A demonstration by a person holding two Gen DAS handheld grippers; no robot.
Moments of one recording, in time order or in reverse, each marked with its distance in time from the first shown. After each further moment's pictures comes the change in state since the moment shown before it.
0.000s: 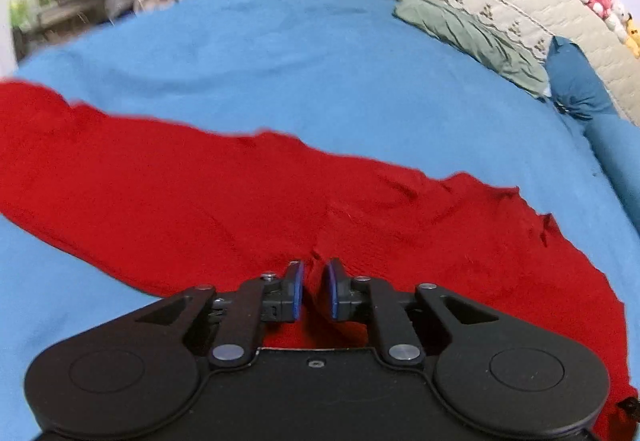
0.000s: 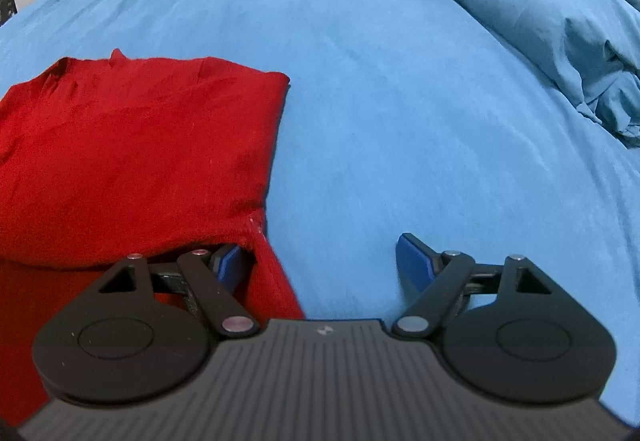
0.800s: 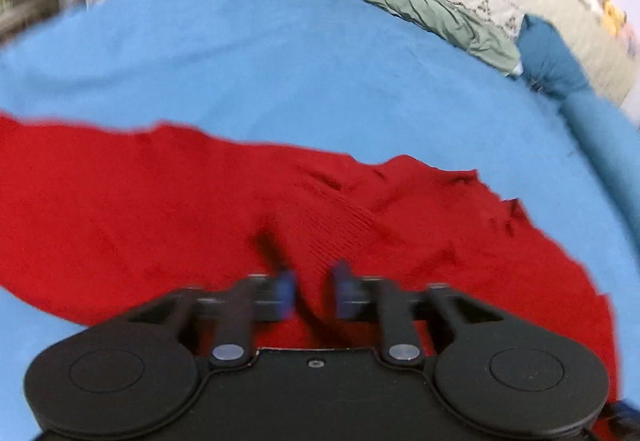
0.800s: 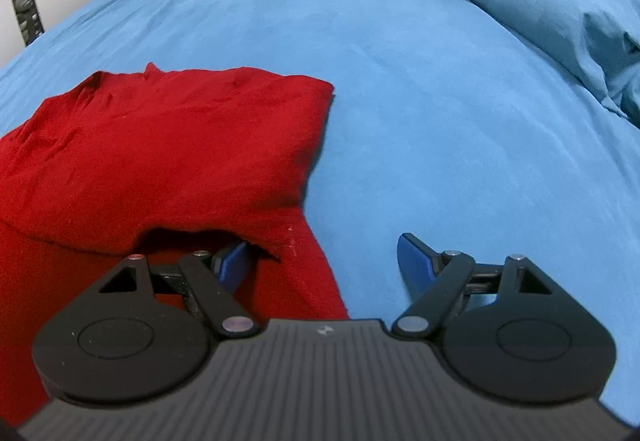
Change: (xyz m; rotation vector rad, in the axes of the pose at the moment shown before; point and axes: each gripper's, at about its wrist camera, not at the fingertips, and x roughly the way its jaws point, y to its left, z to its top) left arm 0.049 -0.037 0.011 -0.006 0.075 -0.145; right arm -0.006 0.002 -0.012 0.007 -0.050 0.115
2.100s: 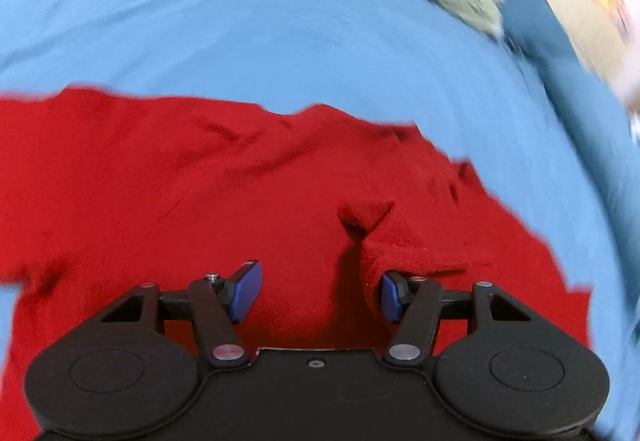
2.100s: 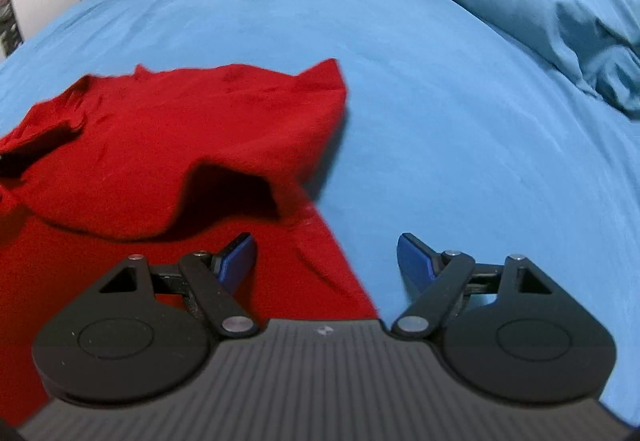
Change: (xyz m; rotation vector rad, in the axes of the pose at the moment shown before) left arm 0.005 -0.065 -0.015 -0.046 0.134 -0.030; right arm -0.001 0.010 -0.009 0.109 0.002 -0.076
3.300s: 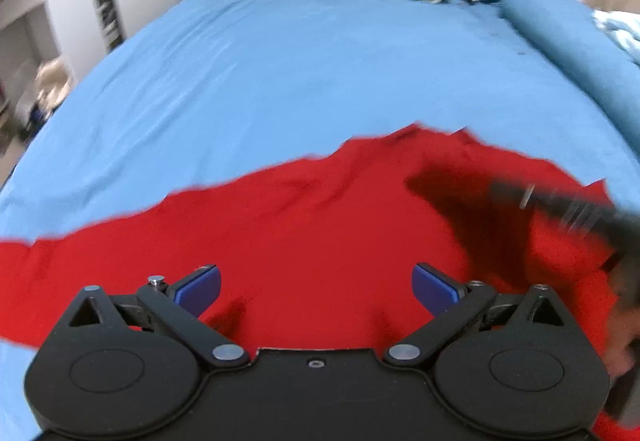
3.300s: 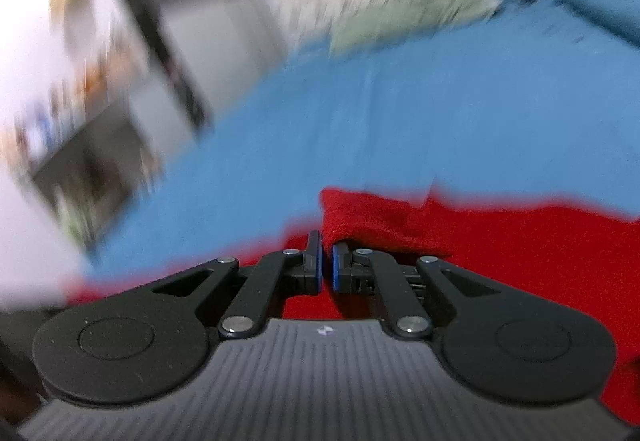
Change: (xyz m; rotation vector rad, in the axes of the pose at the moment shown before) left arm -0.096 0.030 -0.005 0.439 -0.047 0.135; right arm 0.003 0.170 0.053 -0.112 -0.070 0.562
